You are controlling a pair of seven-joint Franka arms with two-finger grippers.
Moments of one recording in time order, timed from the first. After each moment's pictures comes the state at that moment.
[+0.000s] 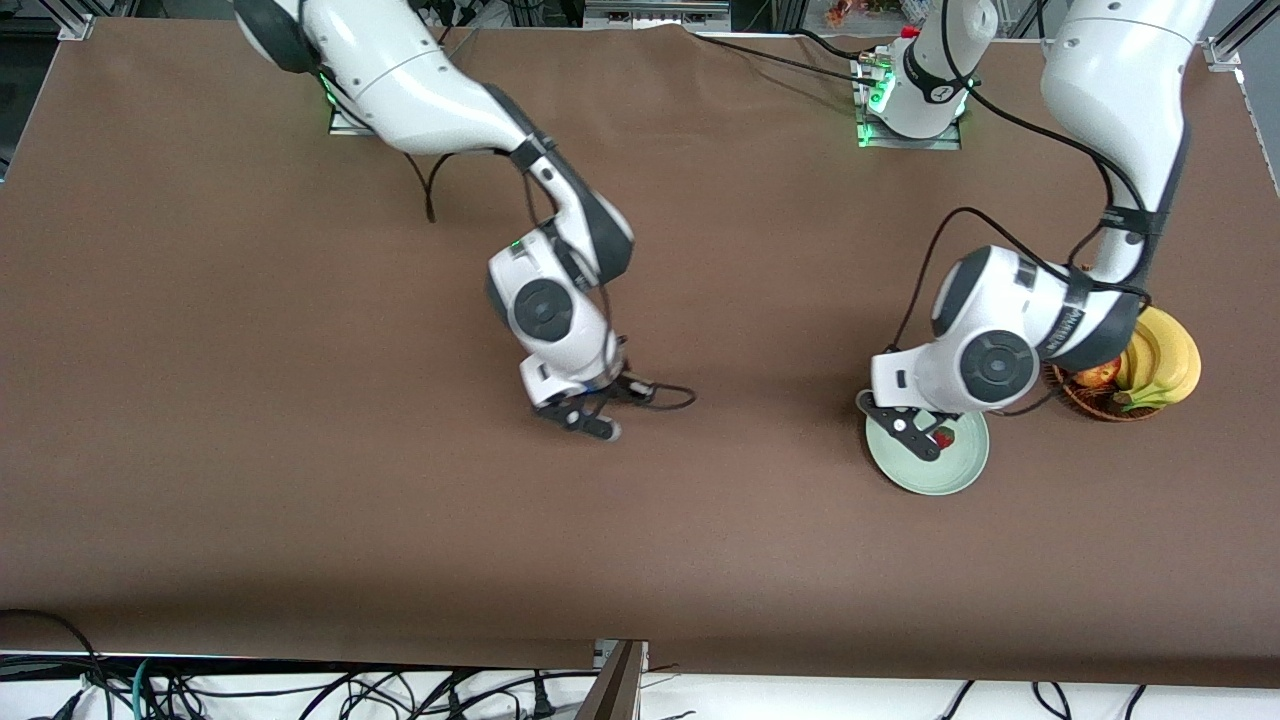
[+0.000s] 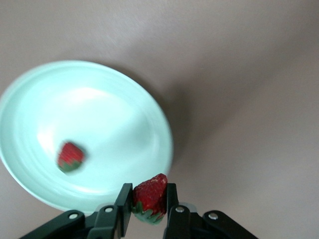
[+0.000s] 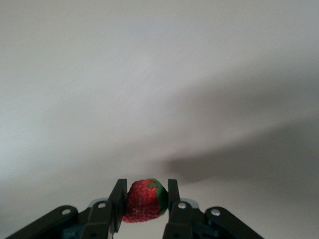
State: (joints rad) left arm 0.06 0.58 -0.29 -1.65 0.25 1.99 0.49; right arm 0.67 0.92 0.05 -1.24 0.16 2.36 1.02
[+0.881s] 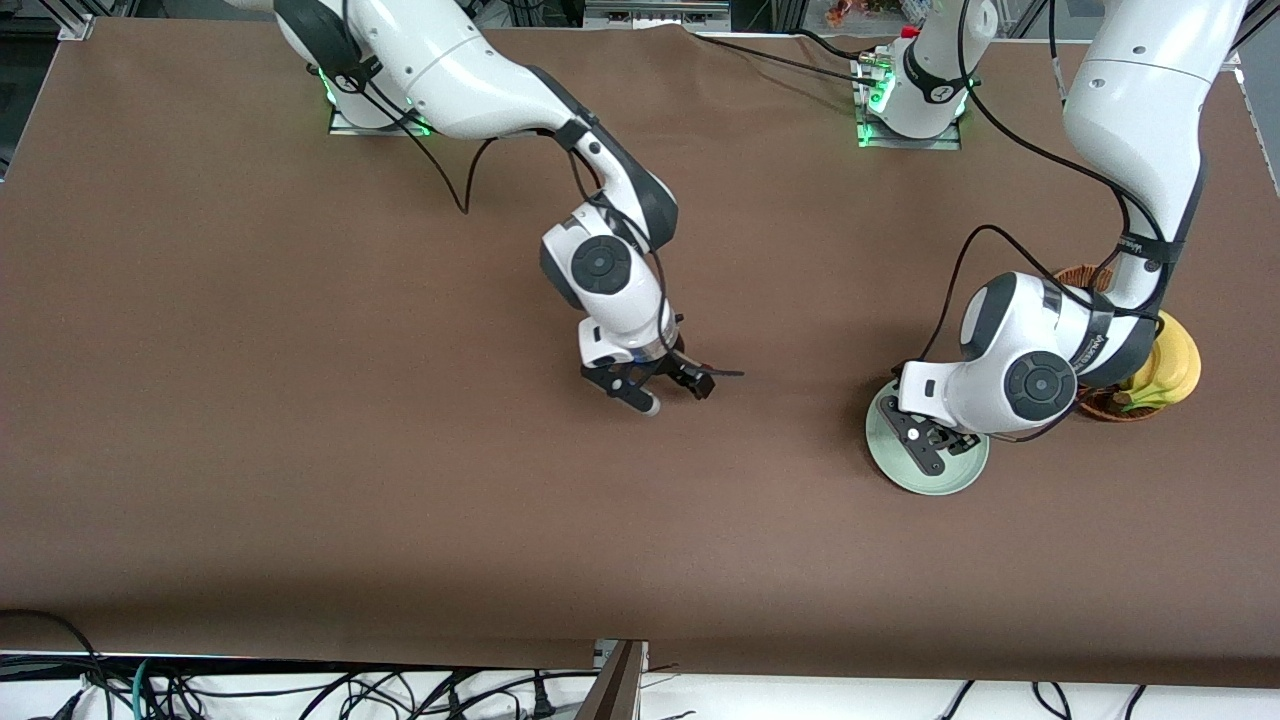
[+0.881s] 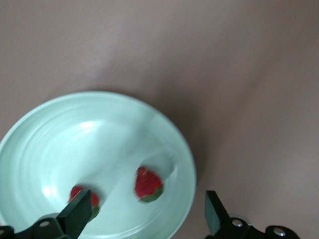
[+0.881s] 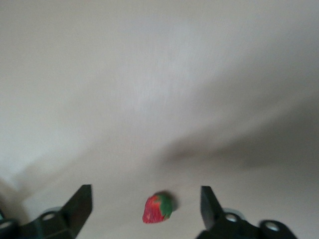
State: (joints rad) left arm 0.13 0.64 -0.35 -1.66 0.22 2.07 0.66; right arm 0.70 0.91 0.02 -1.17 0.16 2.32 1.18
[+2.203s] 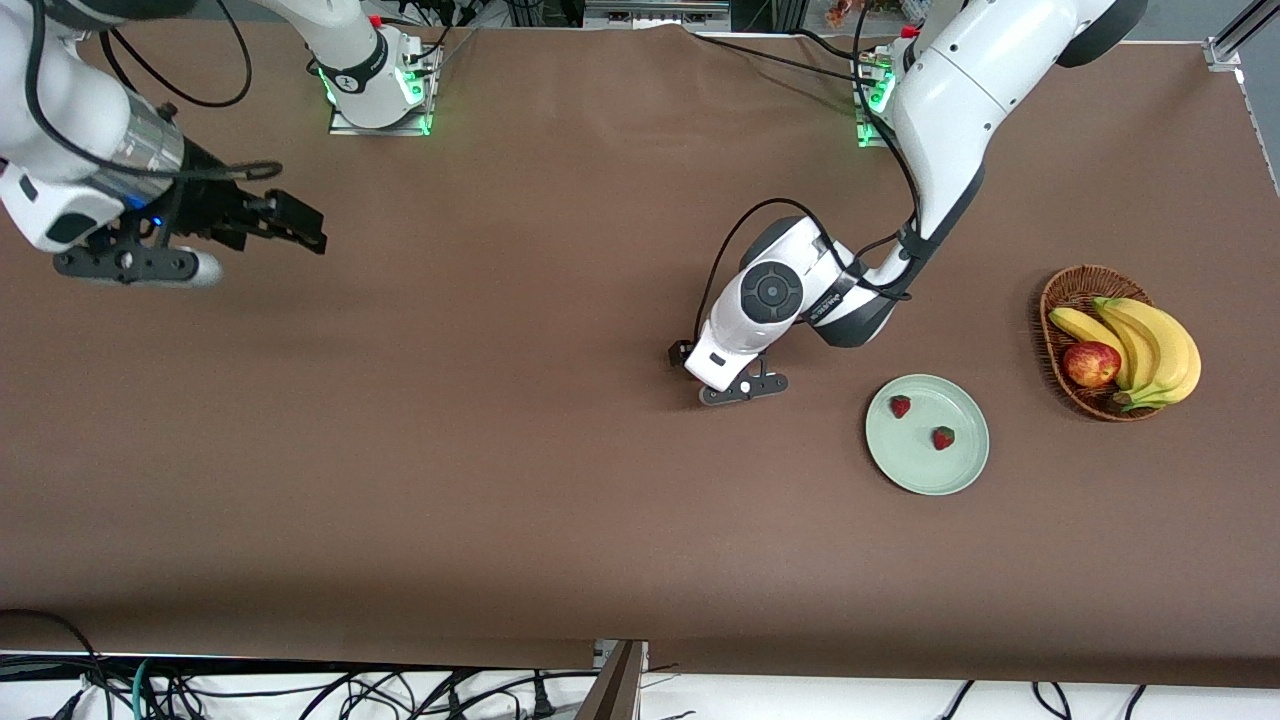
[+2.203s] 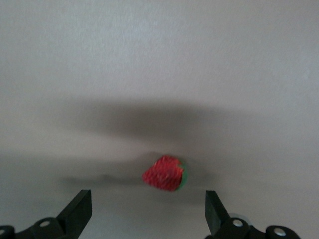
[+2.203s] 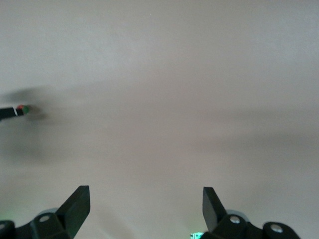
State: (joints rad) left arm -0.19 0.75 -0.48 -1.67 0.24 2.34 -0.93; right arm 0.42 0.08 -0.22 -1.50 0.13 1.49 0.27
